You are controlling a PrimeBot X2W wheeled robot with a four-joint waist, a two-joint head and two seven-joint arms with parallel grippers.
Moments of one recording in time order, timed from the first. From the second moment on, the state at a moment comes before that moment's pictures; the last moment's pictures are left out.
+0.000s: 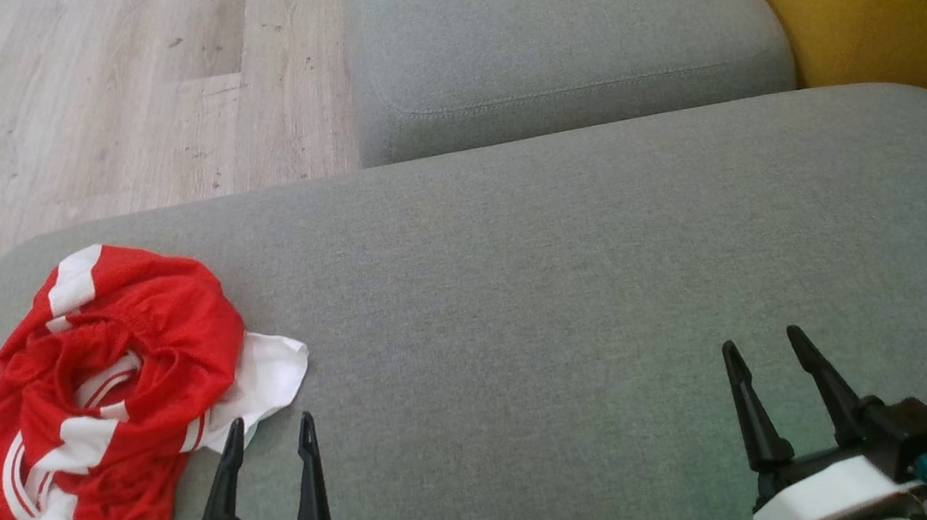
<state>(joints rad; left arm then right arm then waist) 0.09 0.04 -0.16 0.21 -0.10 -0.02 -0.25 0.10 -0.04 0.09 0.21 0.11 0.13 -0.25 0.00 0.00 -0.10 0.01</state>
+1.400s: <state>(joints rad) 0.09 0.05 -0.06 0.24 -0.07 0.00 -0.25 0.12 -0.04 0.11 0.23 0.12 0.13 -0.25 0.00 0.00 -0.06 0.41</state>
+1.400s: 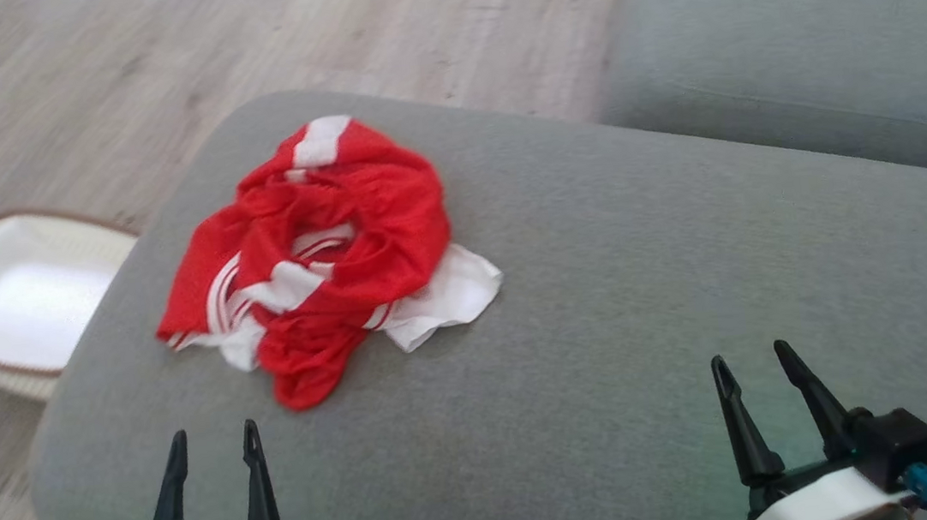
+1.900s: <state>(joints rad) -0.06 0.13 0.03 0.07 -0.03 0.00 -0.25 0.11 -0.04 0.11 0.22 0.06 0.13 -0.25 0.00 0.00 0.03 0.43</state>
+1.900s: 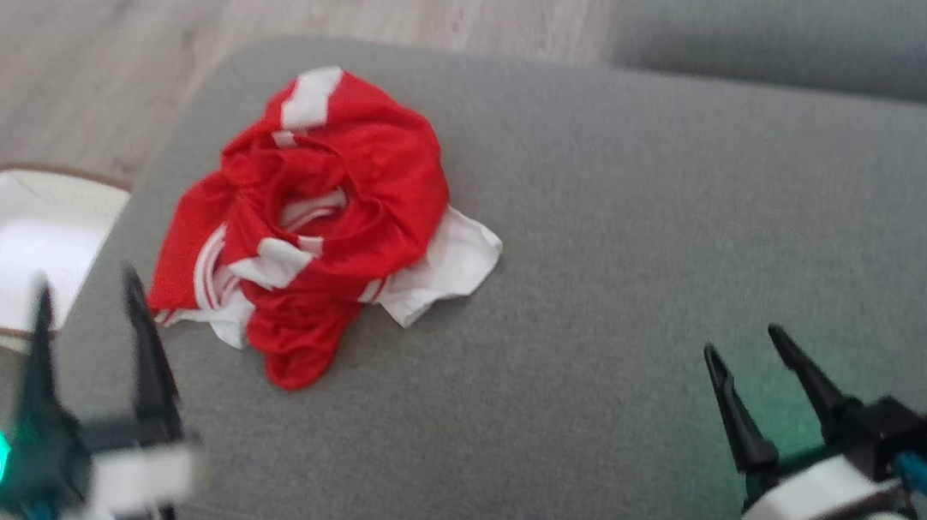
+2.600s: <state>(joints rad) -1.06 0.17 -0.15 0.92 -0.27 -0.13 0.23 -0.08 -0.30 0.25 0.07 0.01 0.13 -0.25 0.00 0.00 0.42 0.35</state>
